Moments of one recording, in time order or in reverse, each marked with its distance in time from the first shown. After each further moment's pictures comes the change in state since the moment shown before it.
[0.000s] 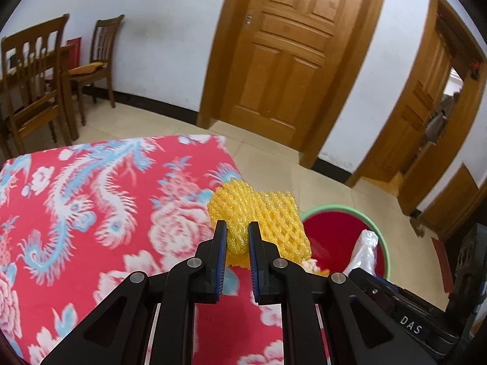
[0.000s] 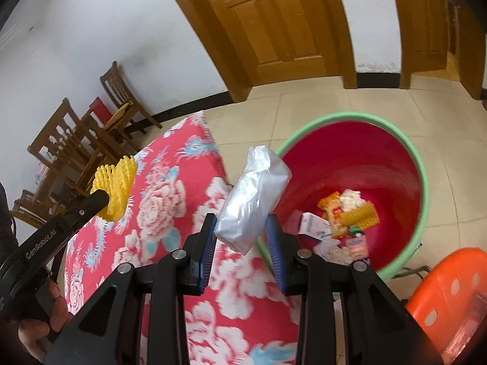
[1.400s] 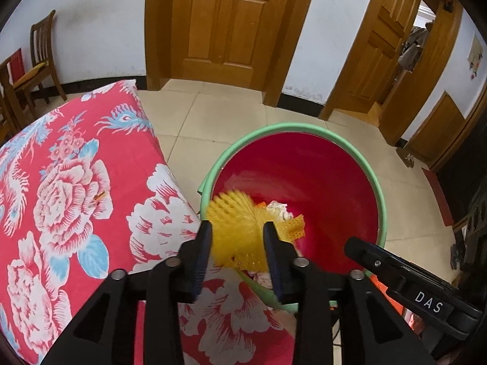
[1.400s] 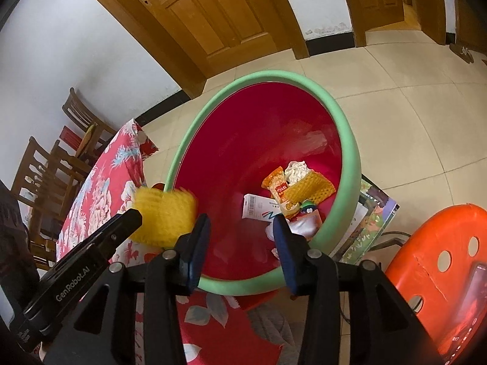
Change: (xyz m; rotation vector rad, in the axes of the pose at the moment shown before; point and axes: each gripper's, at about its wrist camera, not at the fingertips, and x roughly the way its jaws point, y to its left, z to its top) left arm 0.090 -0.101 -0.053 0.205 0.229 -0.082; right arm 0.012 -0.115 -0.015 0.214 0.049 -0.072
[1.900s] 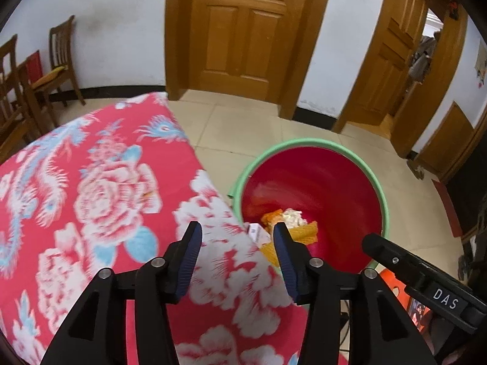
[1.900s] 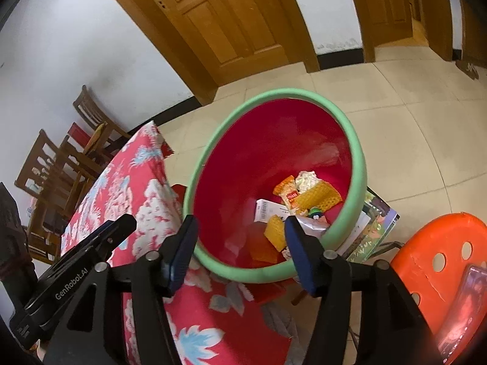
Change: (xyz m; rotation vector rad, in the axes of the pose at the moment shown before) left arm -0.046 0.020 -0.008 -0.033 -0.062 0.072; right arm -0.029 0.028 -0.009 -0.067 -0.051 0.023
